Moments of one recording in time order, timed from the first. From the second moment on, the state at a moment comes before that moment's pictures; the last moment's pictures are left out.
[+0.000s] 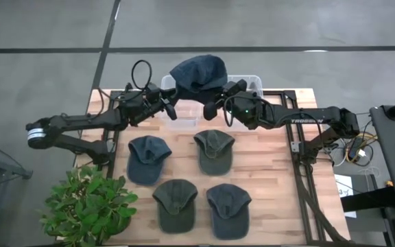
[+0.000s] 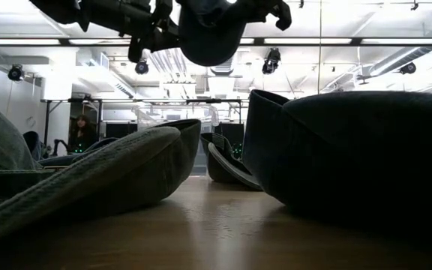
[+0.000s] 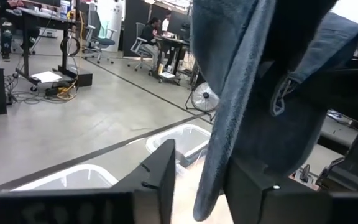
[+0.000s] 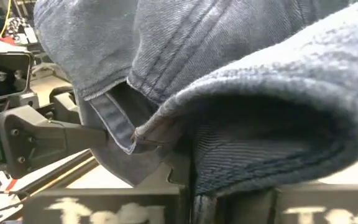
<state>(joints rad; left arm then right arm) 0.33 1.12 0.78 0.39 -0.31 -0.25 -0.10 1.49 1.30 0.02 0.72 0.23</state>
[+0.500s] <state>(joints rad) 0.34 1.12 0.79 0.41 -0.28 -0.13 -0.09 1.49 1.30 -0.05 0.72 0.20</state>
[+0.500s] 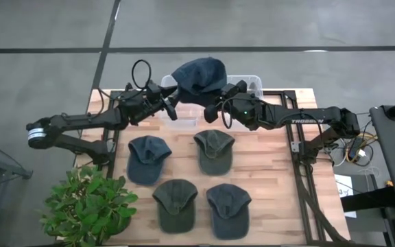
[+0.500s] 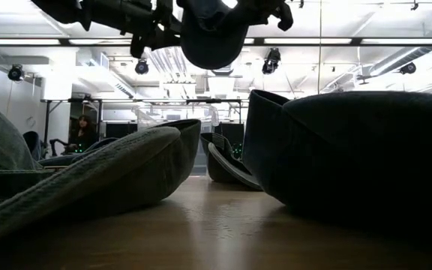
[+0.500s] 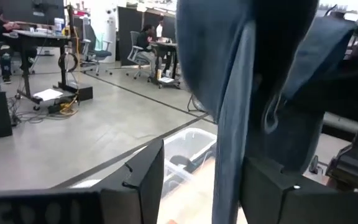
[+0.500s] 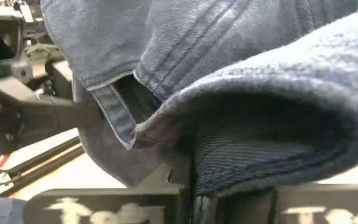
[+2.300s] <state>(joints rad) 0.36 1.20 0.97 -0.04 -0.56 -0.42 -0.09 1.42 1.30 -0.34 0.68 0.16</state>
